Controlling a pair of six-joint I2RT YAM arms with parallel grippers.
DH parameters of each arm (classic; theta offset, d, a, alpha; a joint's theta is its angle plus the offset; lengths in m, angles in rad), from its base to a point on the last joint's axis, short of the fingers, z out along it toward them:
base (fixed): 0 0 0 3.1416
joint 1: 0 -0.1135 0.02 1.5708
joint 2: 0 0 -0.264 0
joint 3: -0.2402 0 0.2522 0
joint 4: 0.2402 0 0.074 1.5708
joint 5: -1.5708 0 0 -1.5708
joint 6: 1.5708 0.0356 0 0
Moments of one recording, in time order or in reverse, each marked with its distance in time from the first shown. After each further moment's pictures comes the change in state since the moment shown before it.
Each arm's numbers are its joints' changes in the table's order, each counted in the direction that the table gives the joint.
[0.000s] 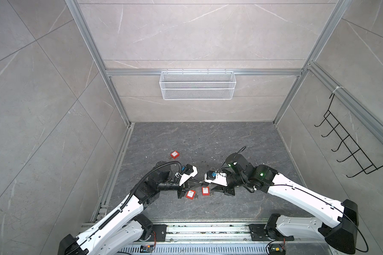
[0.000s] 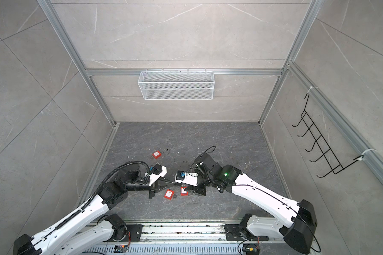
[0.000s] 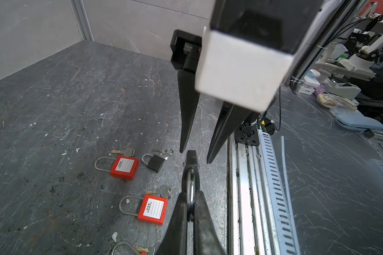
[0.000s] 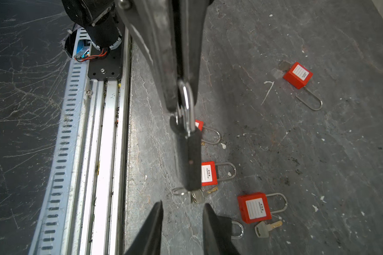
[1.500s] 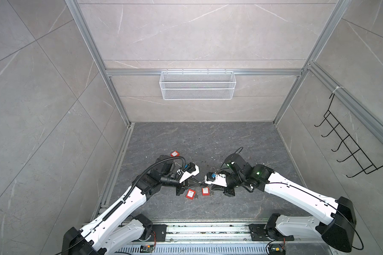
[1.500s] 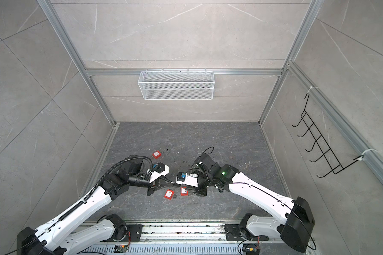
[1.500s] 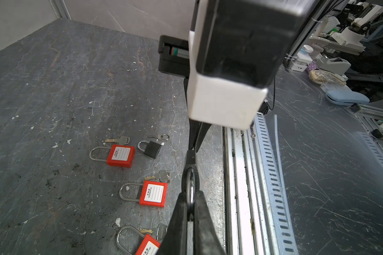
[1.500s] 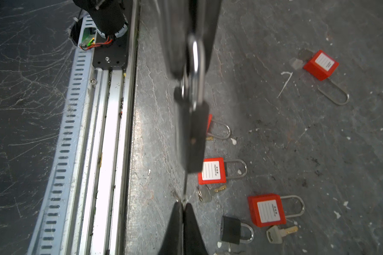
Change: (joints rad) left arm -0.066 0.114 -0.143 0.237 -0.066 0.196; right arm 0.052 0.032 0.056 -0.006 0.060 -0.056
